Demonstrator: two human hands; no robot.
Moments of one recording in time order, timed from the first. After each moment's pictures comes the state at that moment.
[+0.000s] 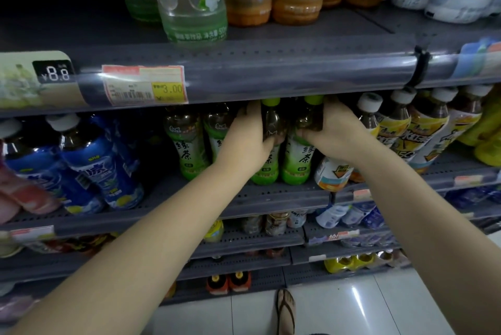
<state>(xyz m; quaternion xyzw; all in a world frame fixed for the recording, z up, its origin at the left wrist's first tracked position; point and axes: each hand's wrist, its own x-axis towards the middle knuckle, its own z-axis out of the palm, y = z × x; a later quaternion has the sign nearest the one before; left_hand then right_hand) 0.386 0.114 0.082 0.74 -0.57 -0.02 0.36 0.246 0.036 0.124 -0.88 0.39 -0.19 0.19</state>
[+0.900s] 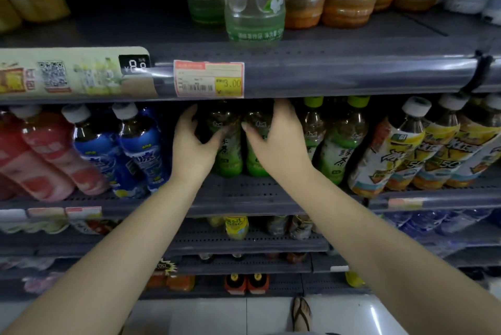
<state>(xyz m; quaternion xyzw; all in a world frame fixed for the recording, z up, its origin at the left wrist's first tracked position) 0.472 0.201 0.062 0.73 -0.31 -0.06 0.61 0.349 0.125 0.095 -0.84 0.29 -0.40 0.24</state>
